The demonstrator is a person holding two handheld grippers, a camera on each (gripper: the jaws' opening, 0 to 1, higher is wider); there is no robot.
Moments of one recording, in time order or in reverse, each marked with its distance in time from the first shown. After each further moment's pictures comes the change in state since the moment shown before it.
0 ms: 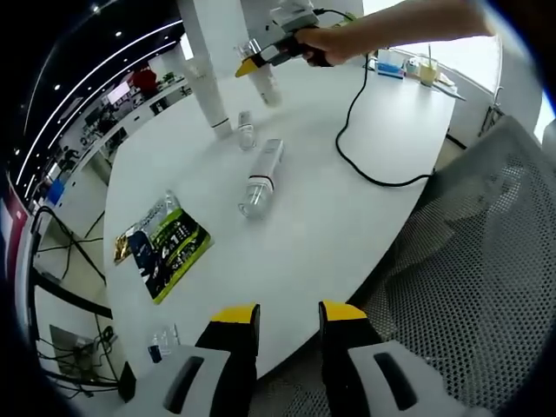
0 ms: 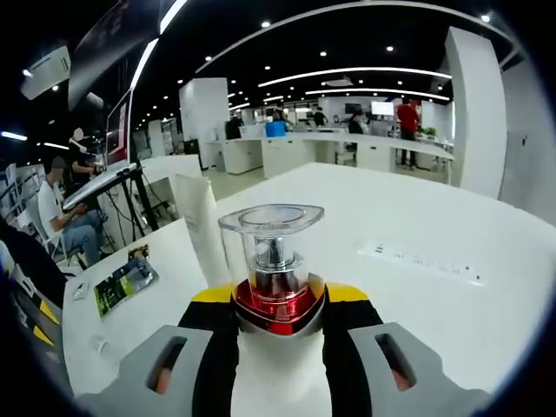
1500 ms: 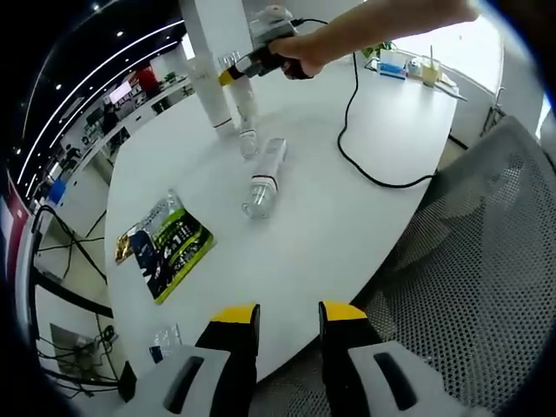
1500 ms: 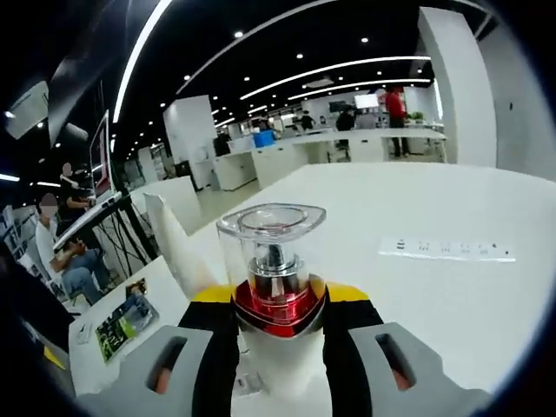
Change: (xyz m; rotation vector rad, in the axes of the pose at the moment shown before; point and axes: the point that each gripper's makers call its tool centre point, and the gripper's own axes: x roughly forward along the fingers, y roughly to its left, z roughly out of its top) left arm 0.001 0.003 0.000 -0.006 0.004 0.005; right arm 0.031 0.033 0.010 0.170 -0.058 0.009
